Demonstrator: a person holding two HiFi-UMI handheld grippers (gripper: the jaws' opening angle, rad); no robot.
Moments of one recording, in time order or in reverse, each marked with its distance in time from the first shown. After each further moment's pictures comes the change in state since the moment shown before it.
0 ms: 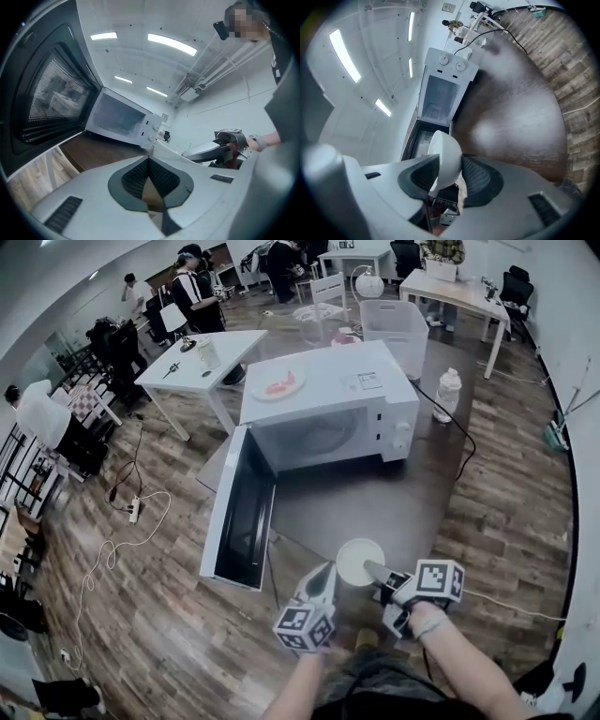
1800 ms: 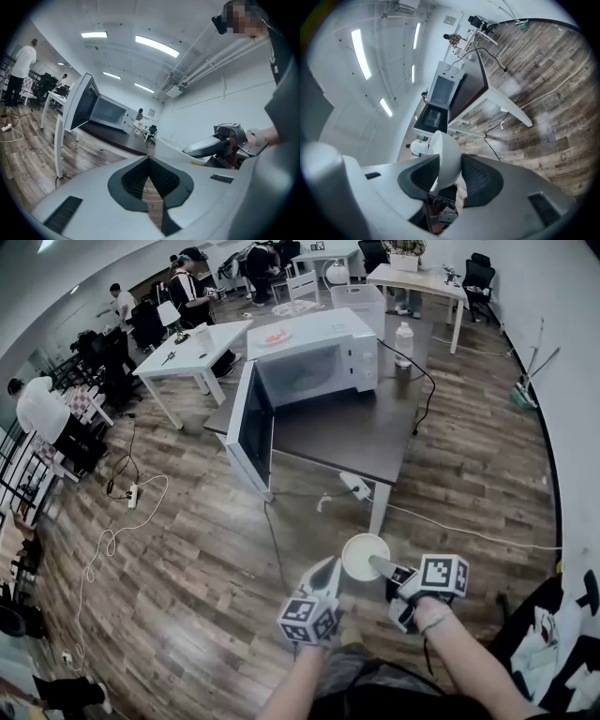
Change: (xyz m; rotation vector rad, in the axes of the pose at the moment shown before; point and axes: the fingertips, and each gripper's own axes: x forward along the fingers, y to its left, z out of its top) left arm -0.261 -0.105 -0.107 0.057 0.070 -0.137; right arm -0.151 -0.006 -0.271 -0.007 -0.107 -0.023
